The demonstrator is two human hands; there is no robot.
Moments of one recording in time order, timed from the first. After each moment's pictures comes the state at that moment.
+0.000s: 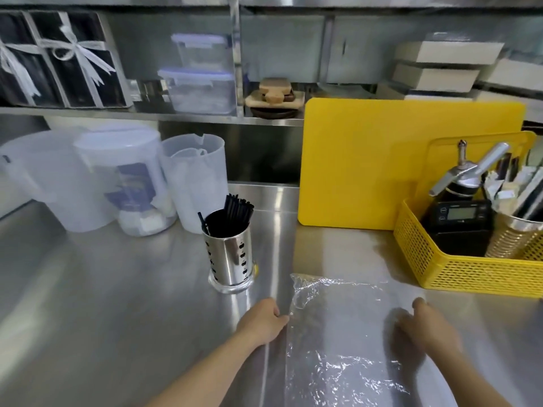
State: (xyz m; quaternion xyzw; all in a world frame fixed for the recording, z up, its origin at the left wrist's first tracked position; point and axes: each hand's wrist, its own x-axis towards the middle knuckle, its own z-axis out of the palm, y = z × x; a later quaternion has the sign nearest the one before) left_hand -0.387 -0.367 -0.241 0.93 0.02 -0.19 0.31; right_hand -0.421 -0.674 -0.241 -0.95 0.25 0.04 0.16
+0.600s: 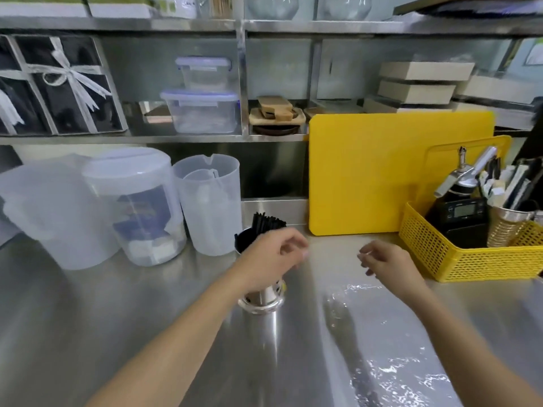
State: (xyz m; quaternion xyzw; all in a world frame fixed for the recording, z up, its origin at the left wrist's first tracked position) left_hand -0.355 -0.274 -0.069 0.83 -0.29 -0.10 0.46; right_hand -0.384 -0.518 -0.124 -0.90 0.13 -0.11 0.40
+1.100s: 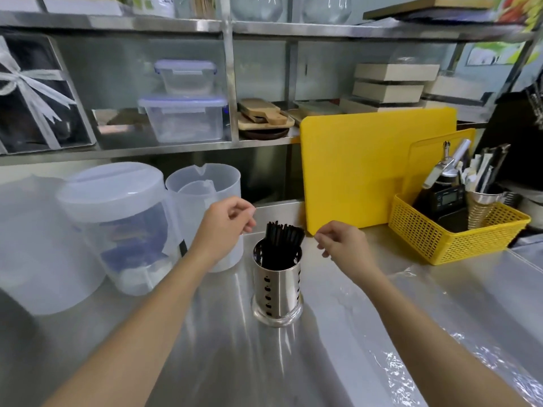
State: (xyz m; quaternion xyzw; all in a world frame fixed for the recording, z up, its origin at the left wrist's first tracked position) left_hand -0.263 -0.187 -0.051 0.80 -0.23 0.02 0.55; right_hand -0.340 -0.395 -0.096 -0.85 0.13 -0.19 0.47
